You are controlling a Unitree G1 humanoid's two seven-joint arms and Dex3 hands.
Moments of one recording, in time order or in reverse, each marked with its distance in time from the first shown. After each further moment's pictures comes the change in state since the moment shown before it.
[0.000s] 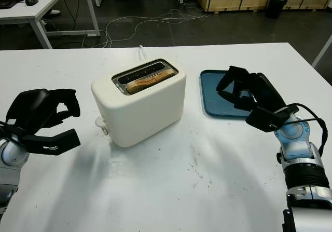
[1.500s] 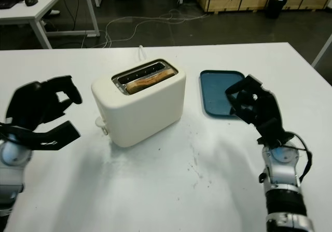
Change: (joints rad) left arm -0.005 -0.020 0.054 -0.077 -0.089 0.025 0.036; right arm 0.123 0.119 -0.147 -0.097 0.154 0.100 -0.027
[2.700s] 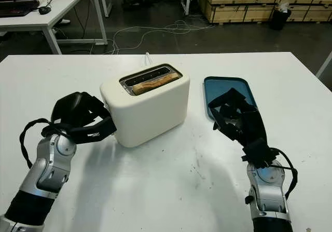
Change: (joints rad) left arm -0.170 -0.234 -0.276 0.278 0.169 0.268 0.017; right arm 0.287 0.211 0.059 -0.445 0.061 0.183 -0.027
